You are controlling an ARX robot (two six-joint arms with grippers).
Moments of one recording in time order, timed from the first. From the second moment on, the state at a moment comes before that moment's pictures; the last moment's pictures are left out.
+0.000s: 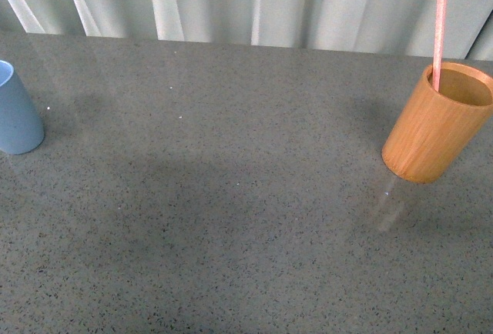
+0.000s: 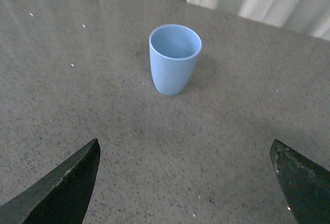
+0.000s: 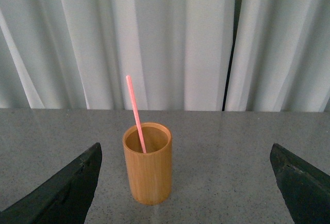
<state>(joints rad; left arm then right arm) 0.03 0.49 0.21 -0.15 -0.19 -0.15 0.00 0.00 0.02 0.00 0.00 0.00</state>
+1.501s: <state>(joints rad) 0.20 1.90 1.16 -0.18 -0.20 0.10 0.00 0.00 0.02 0.00 0.00 0.00</state>
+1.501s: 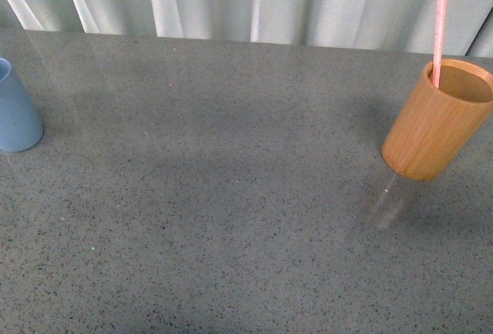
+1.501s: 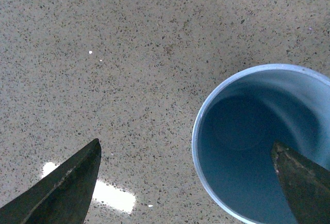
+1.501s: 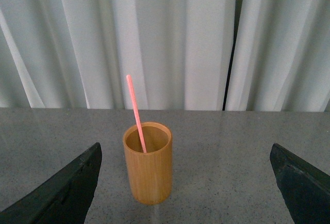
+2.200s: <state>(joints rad) 0.11 2.02 1.19 -0.22 -0.17 0.01 0.00 0.00 0.02 0.00 0.00 0.00</state>
